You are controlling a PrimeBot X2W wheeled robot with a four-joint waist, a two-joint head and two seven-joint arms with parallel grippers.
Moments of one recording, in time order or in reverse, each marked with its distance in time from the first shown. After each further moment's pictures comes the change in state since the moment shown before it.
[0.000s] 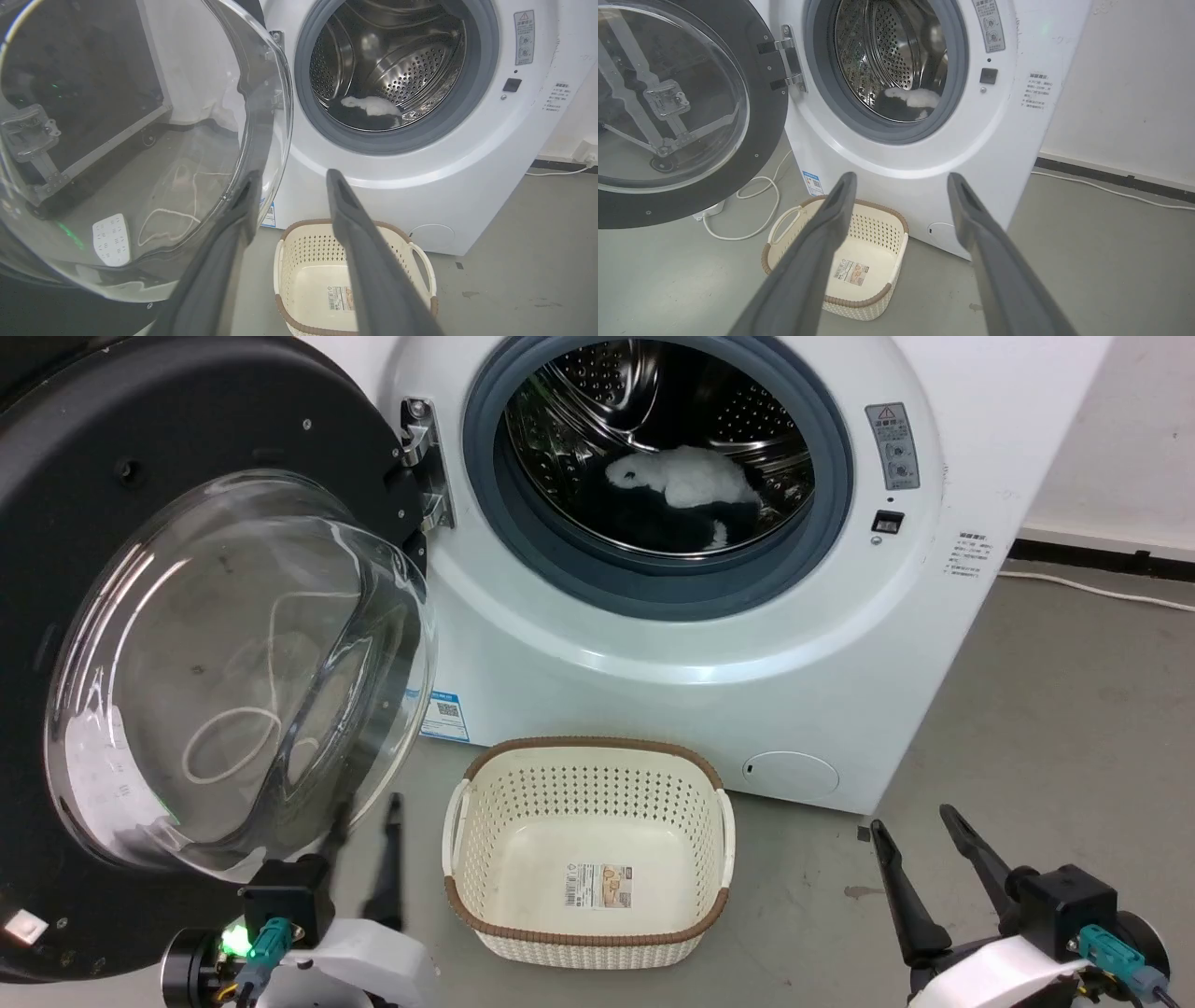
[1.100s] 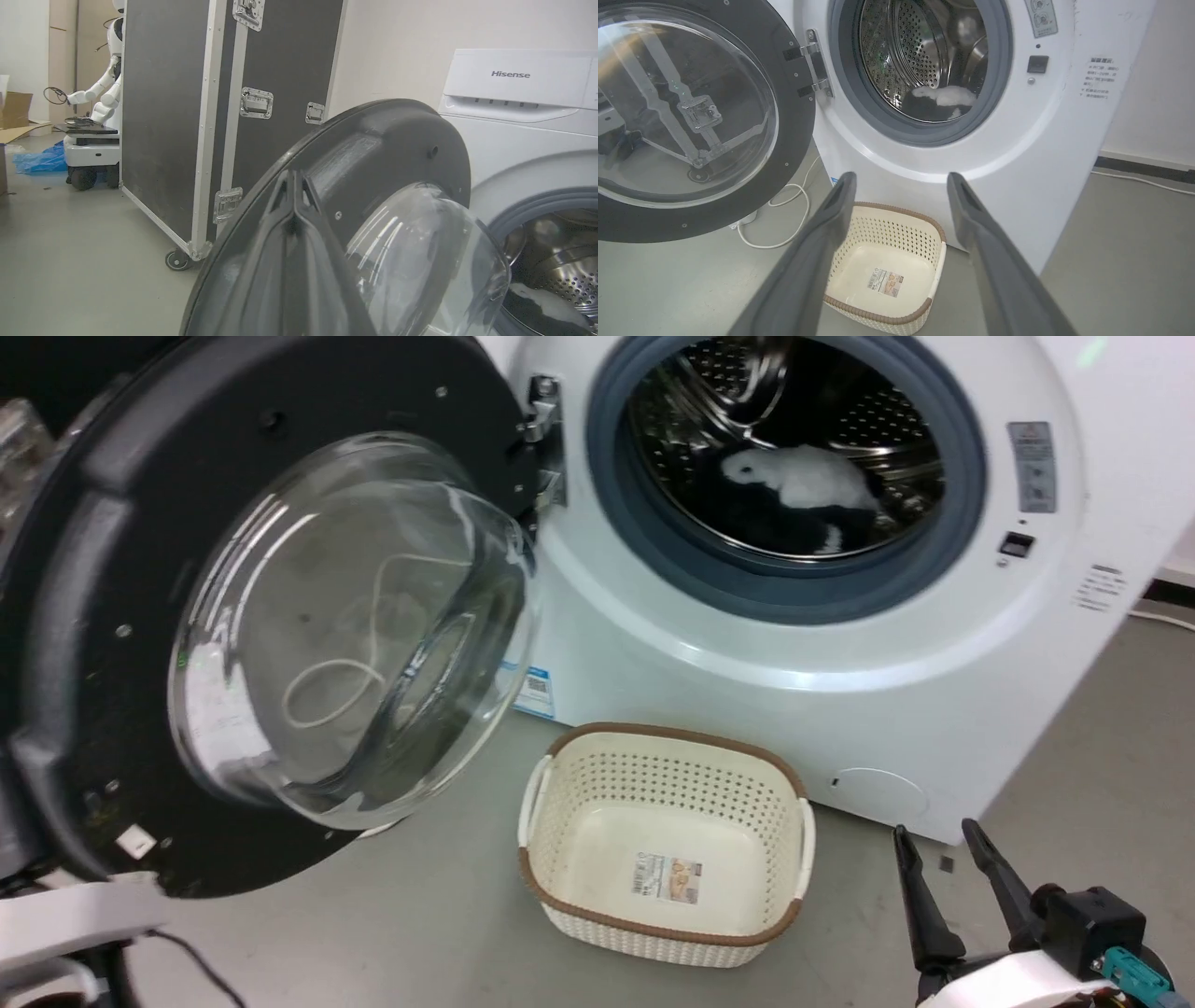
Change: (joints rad) left arm -0.059 -0.001 0.414 -0.277 -0.127 0.008 -0.069; right arm 0.018 0.000 0.001 0.037 0.085 0.000 -0.067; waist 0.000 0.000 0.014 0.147
